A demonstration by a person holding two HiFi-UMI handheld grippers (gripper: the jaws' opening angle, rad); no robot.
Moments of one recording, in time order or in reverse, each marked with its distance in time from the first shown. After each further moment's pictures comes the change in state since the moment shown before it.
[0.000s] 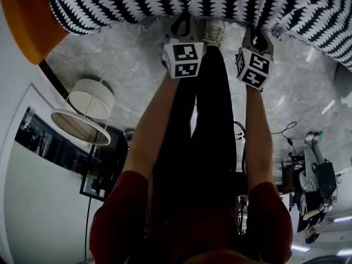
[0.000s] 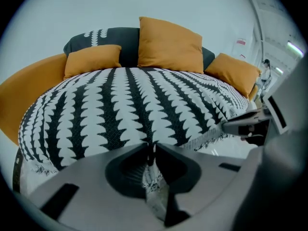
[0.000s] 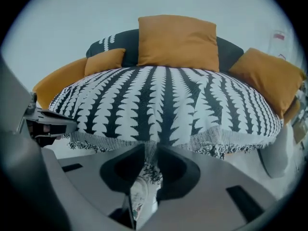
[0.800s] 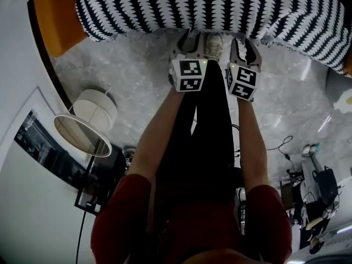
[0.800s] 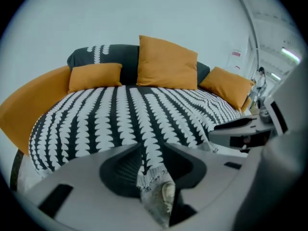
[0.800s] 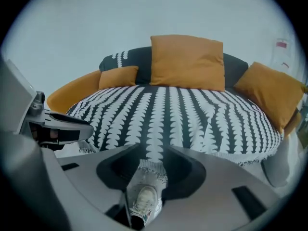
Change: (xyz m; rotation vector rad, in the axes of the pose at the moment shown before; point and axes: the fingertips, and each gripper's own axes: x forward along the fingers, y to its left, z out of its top) left arm -0.113 -0.021 0.060 0.003 -0.194 -0.027; right arm -0.115 0.049 0.065 -0.055 -0.199 0.038
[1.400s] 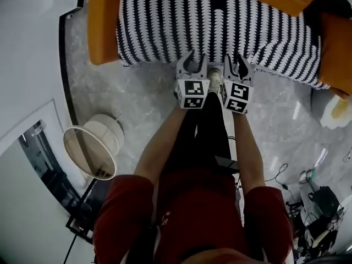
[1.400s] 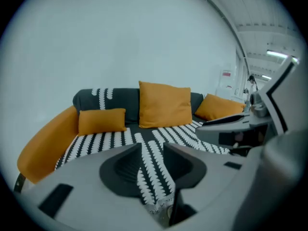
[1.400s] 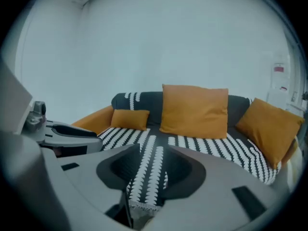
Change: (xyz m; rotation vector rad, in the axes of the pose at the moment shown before) left arm -0.079 0.029 0.130 0.050 -0.186 0.004; right arm -0.059 0.051 0.159 -0.028 -0.227 0.043
